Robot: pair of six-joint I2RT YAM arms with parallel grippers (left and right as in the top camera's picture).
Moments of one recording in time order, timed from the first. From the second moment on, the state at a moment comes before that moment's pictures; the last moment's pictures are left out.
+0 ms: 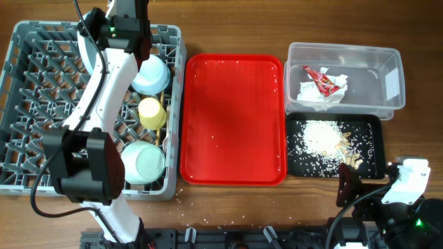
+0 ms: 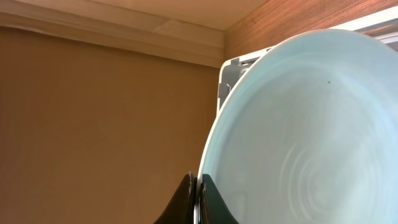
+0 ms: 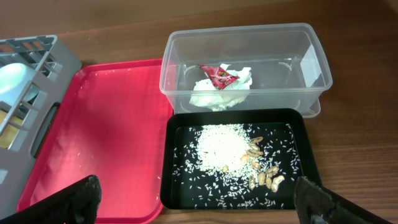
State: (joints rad) left arm -0.12 1.92 1.63 -0.44 -1.11 0.65; right arm -0.02 0.40 1.10 -1.27 -0.05 0.09
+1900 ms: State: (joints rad) left arm -0.10 1.47 1.63 -0.67 -0.62 -0.12; right arm -0.02 0.40 1.10 -1.27 -0.05 0.09
